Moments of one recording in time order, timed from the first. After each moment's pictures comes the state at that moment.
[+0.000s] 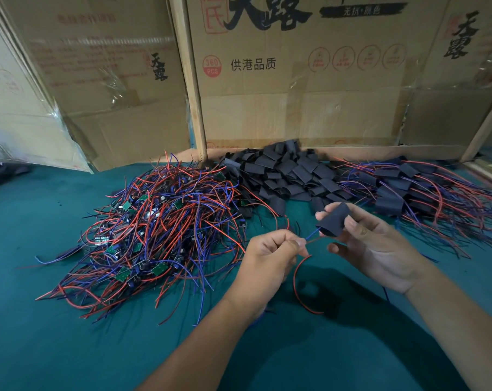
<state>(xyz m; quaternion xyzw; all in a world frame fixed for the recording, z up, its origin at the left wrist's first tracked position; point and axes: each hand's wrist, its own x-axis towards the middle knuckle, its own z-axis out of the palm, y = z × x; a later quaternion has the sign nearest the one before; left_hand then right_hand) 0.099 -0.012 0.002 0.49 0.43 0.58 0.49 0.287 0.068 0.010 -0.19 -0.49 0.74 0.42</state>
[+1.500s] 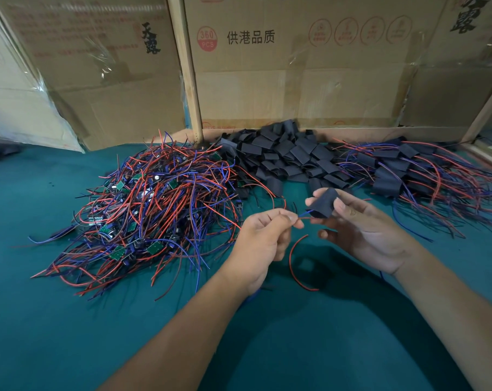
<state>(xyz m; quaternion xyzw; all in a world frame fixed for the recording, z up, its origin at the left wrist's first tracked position) 0.097 -0.004 -0.003 0.44 0.42 0.58 0.54 0.280 0.065 0.006 -0.21 -0.49 0.75 0.39</state>
